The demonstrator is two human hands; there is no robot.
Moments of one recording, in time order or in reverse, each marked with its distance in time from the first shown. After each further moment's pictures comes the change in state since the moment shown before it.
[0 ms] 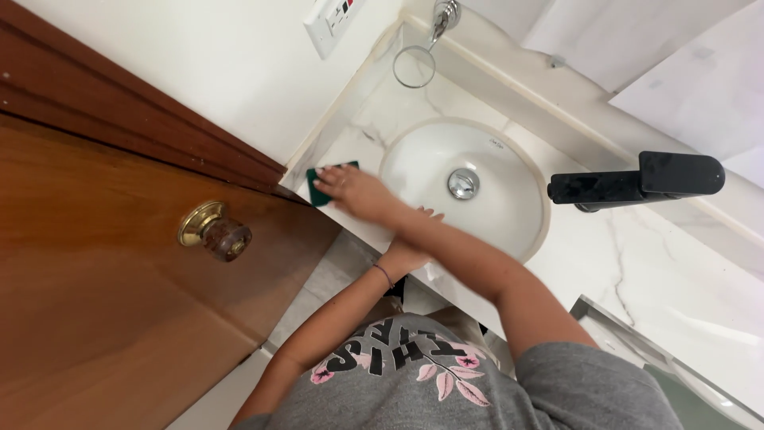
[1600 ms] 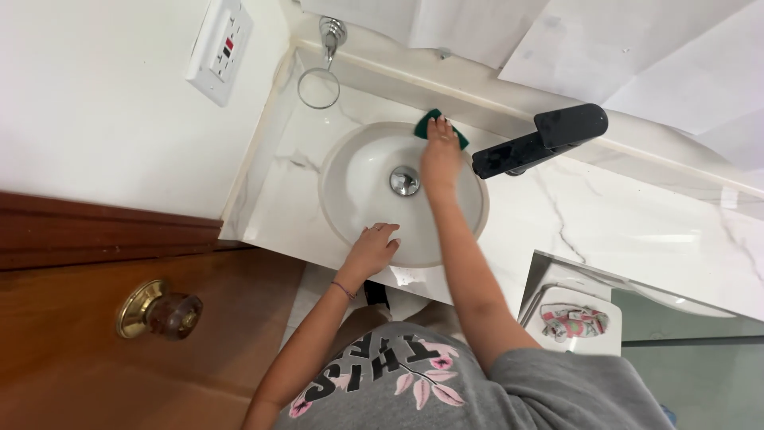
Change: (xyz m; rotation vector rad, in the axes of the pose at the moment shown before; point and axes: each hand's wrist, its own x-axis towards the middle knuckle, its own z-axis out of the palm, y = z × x) left_hand 0.005 -0.014 -0.007 -0.239 -0.267 -0.022; right_hand -0.172 0.079 -0.135 -0.748 0.325 1.168
